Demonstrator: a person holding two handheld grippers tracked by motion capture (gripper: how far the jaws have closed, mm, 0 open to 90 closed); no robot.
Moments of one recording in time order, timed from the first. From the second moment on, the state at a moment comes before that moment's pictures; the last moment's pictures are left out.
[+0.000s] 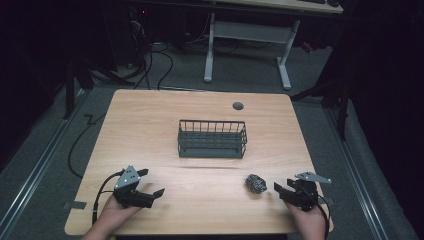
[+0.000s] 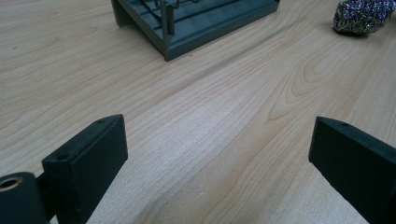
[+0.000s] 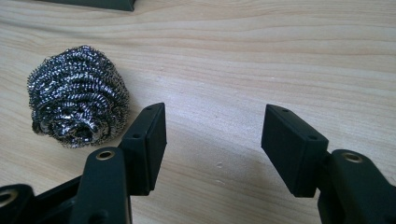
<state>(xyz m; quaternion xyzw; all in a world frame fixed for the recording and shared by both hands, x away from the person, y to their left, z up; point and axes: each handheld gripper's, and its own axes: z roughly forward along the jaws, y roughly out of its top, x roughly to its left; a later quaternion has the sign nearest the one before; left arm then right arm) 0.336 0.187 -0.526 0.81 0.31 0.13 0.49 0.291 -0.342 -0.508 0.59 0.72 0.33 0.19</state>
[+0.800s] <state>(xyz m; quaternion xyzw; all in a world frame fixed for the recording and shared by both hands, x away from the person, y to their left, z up) 0.335 0.190 -0.526 0.80 0.31 0.13 0.49 0.293 -0.332 -0.501 0.58 0.77 0.25 0.12</state>
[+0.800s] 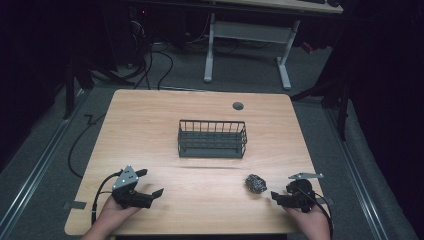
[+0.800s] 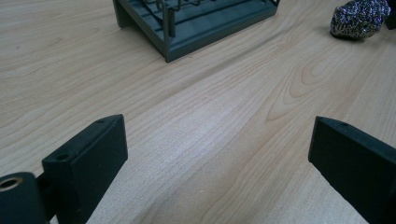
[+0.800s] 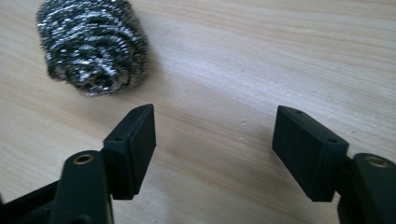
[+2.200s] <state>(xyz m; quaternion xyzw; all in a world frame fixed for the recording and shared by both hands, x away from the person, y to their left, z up) 0.335 0.189 -0.524 0.80 0.31 0.12 0.49 0.327 -0.269 -0.477 0.49 0.86 0.10 0.05</state>
